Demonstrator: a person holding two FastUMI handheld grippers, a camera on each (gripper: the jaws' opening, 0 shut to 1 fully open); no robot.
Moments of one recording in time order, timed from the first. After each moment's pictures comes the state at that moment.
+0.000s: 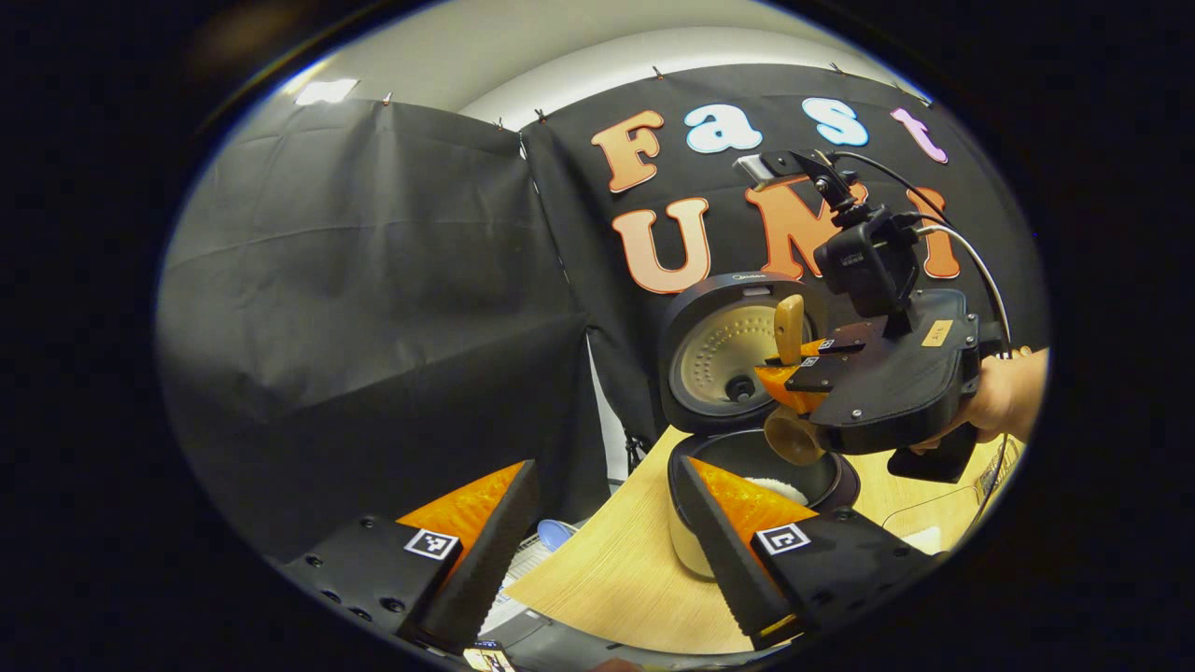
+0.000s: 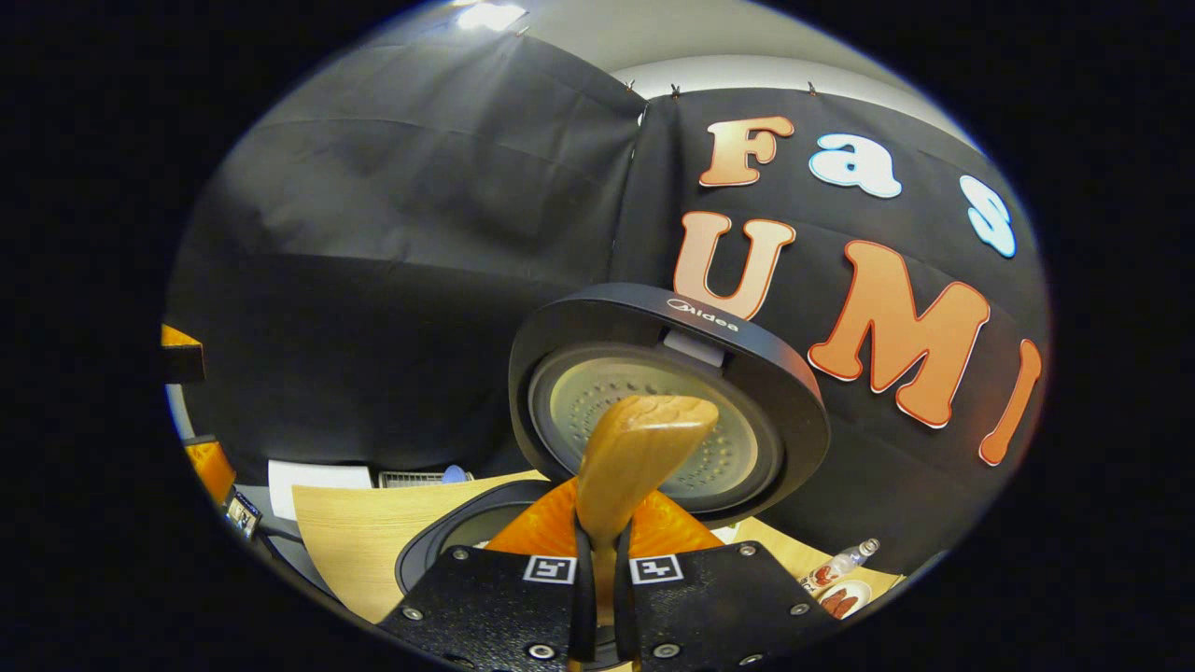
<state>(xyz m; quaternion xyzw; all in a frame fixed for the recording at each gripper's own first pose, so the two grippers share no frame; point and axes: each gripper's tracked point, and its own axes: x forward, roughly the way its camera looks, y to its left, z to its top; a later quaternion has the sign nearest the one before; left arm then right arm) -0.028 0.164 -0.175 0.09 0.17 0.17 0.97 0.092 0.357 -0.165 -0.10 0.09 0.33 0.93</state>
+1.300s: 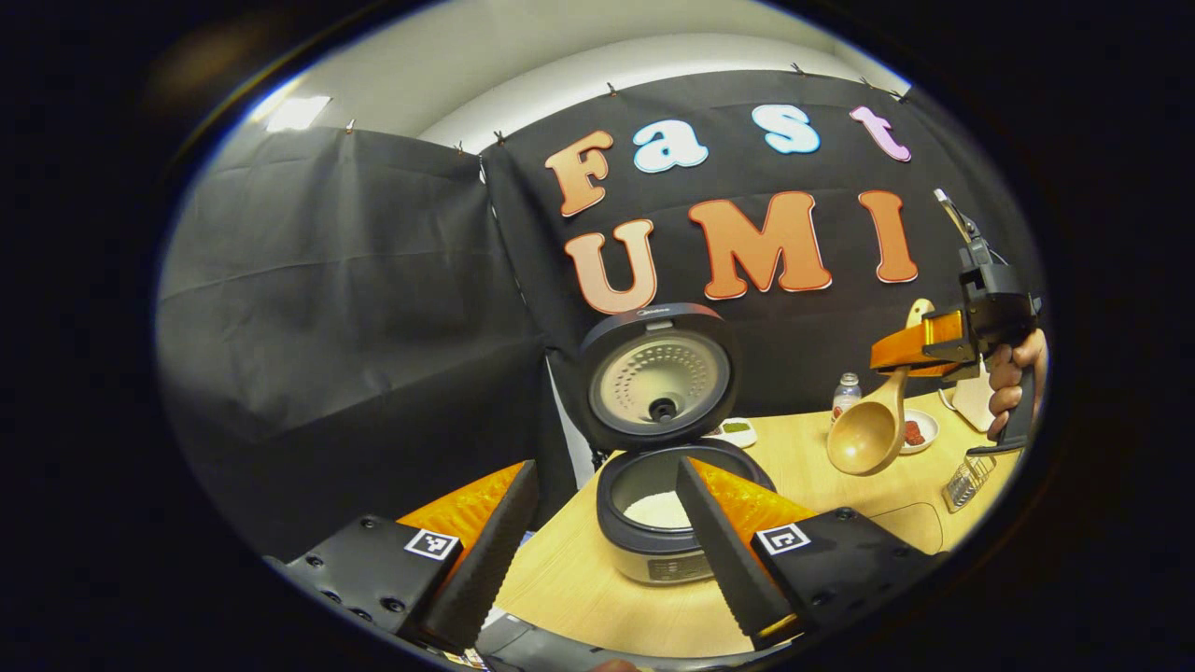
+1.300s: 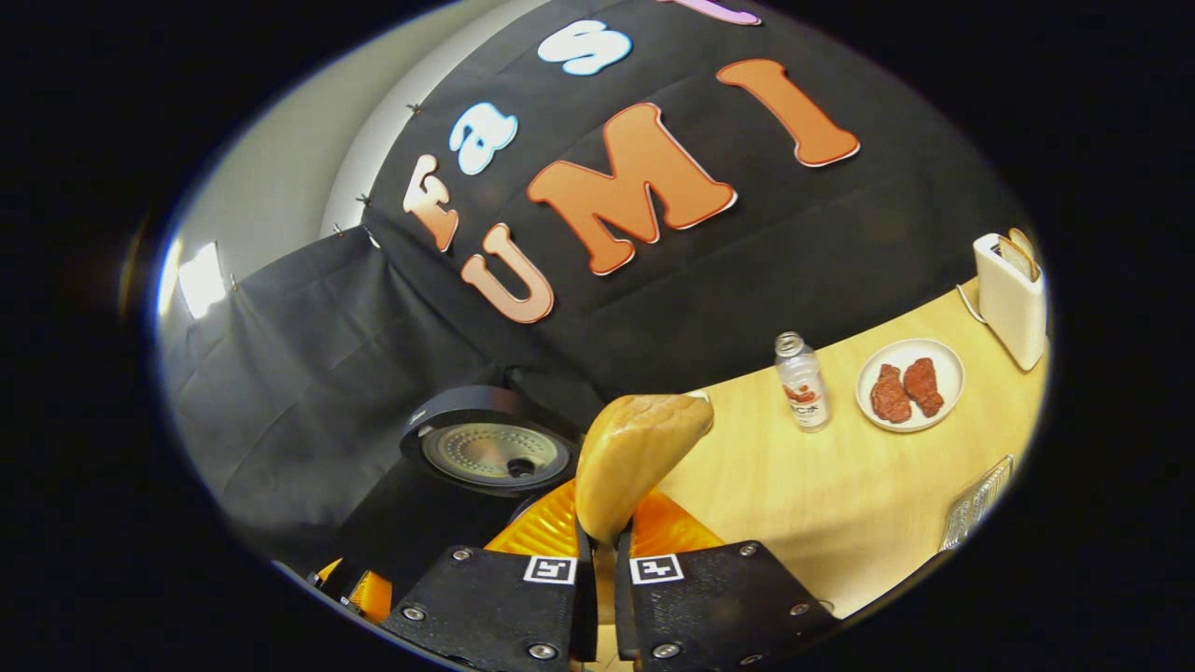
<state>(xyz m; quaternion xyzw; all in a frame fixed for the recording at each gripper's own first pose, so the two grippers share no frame) -0.026 0.059 -0.151 0.10 0.16 0.12 0.97 0.067 0.090 -0.192 0.34 0.25 0.18 0.89</state>
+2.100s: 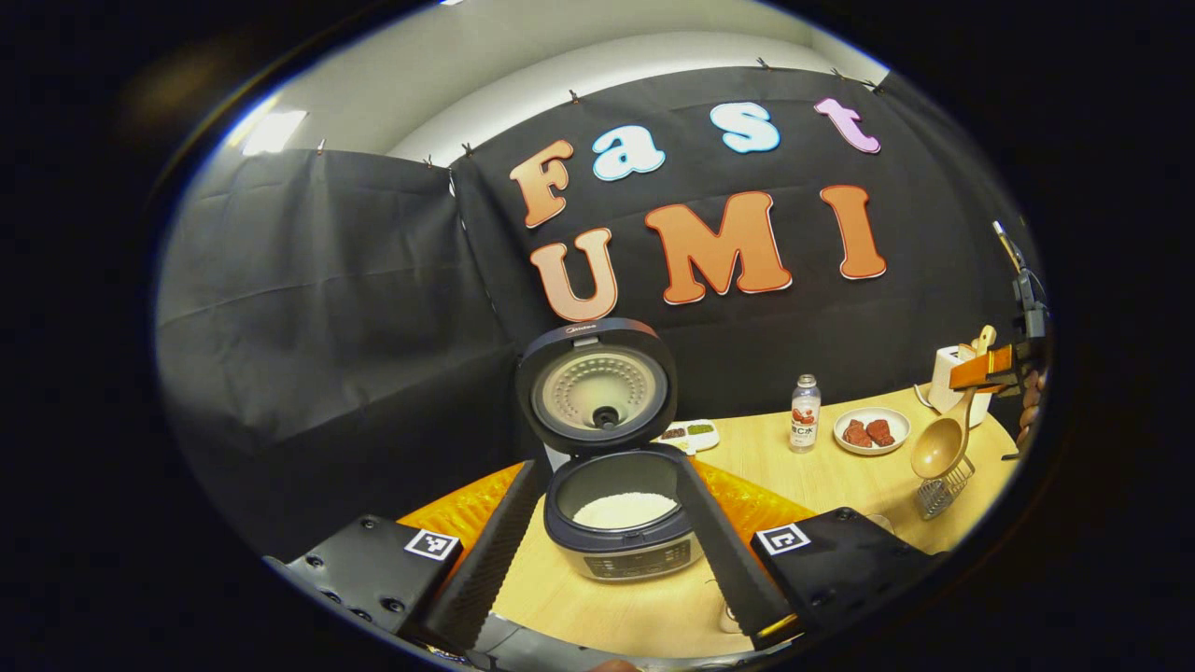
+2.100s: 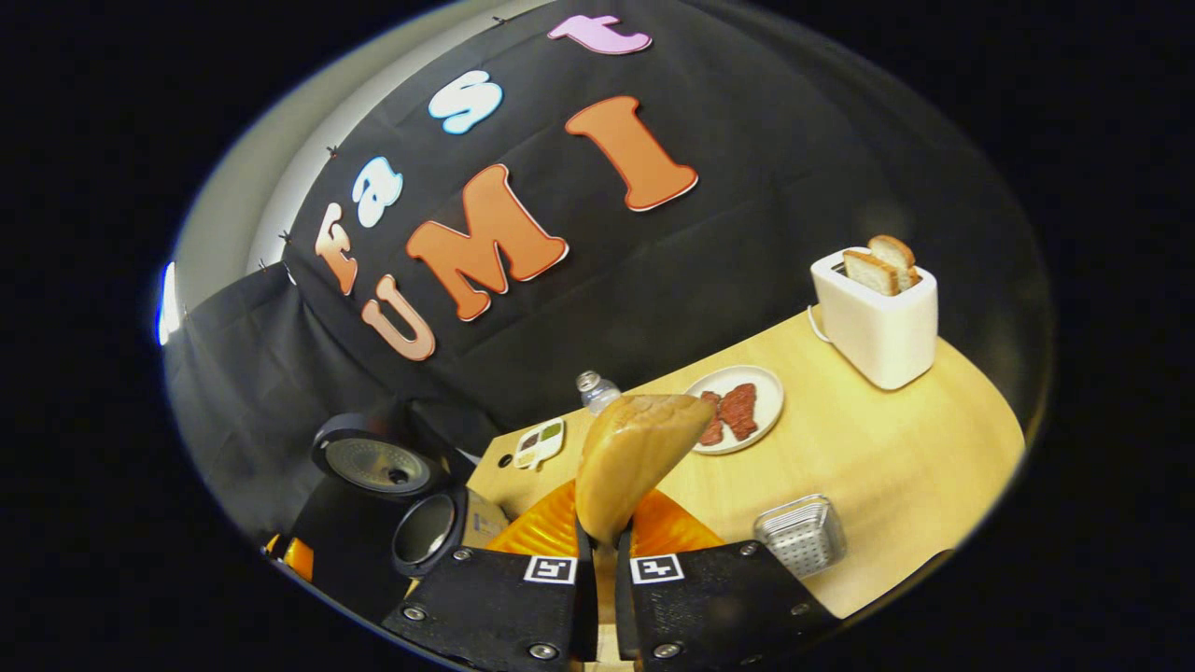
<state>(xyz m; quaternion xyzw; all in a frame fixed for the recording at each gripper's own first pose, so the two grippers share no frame) -0.030 -0.020 -0.147 0.12 0.16 0.10 0.97 0.033 -0.122 -0.272 0.31 0.26 0.04 0.91</state>
